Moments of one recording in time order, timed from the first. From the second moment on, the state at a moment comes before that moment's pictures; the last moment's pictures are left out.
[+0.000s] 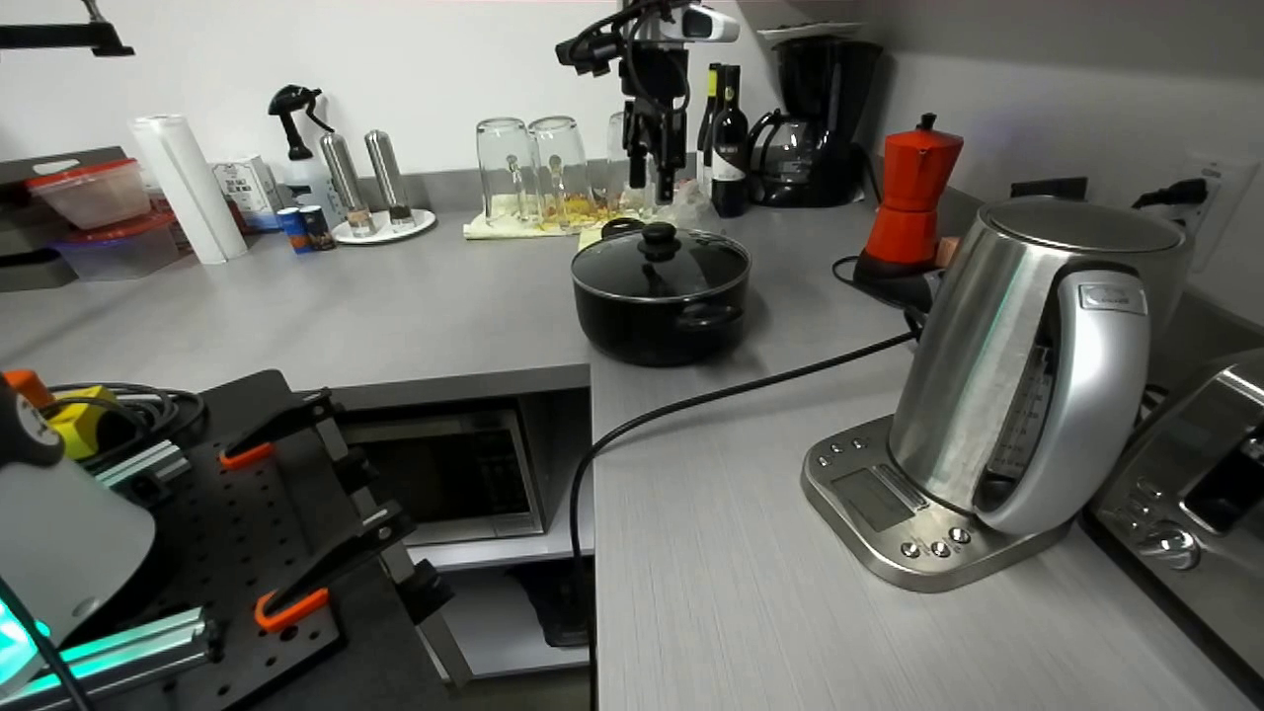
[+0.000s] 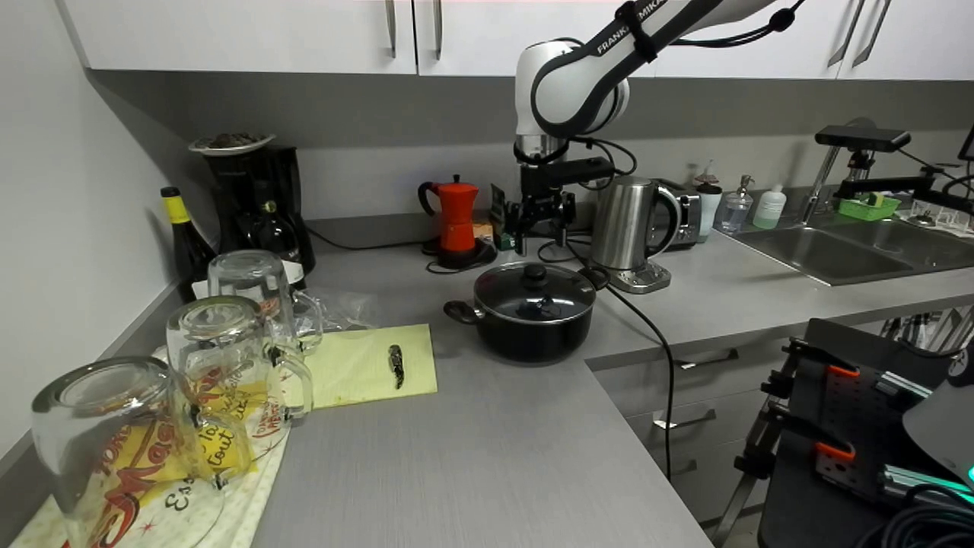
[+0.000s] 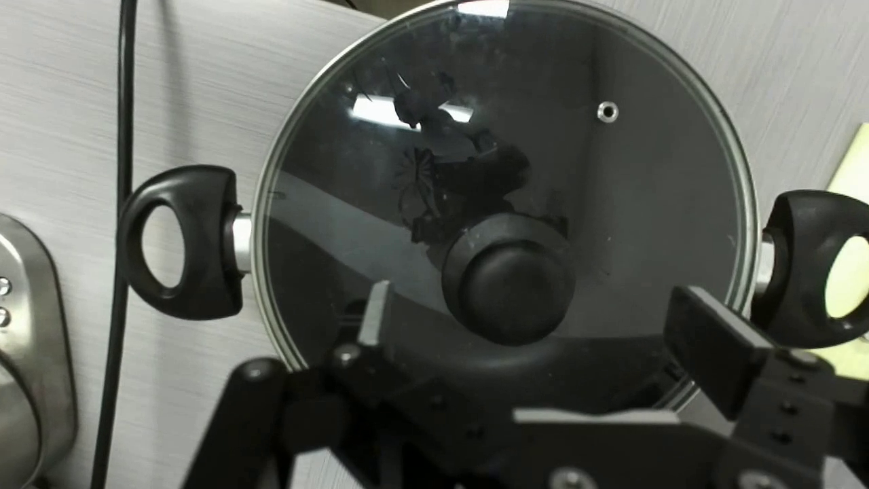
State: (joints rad) arm 0.04 0.49 0.04 -1.78 -0.02 2.20 0.45
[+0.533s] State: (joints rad) arm 0.06 0.59 0.01 -1.72 -0.02 2.20 0.45
